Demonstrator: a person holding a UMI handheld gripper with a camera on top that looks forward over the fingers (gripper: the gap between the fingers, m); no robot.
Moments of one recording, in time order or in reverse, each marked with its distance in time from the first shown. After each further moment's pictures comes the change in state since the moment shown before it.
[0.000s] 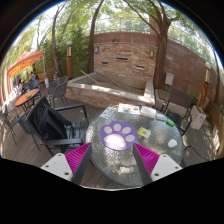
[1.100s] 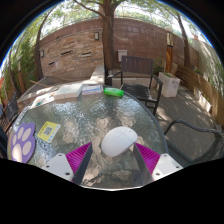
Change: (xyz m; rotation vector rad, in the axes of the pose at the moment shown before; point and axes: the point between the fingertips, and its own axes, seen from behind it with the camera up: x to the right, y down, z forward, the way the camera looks) arm 0.445 0.159 0.294 -0.071 0.323 0.349
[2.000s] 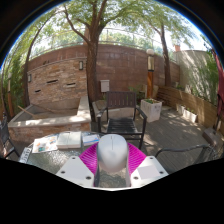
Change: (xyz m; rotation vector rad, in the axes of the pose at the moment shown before) arm -0.033 -0.181 -0.082 0.301 0.197 0.086
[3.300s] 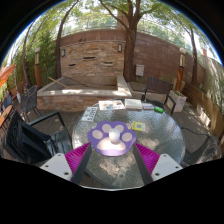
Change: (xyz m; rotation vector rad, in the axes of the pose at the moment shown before) arm -0.289 0.142 -0.350 -0.205 -0.248 -0.192
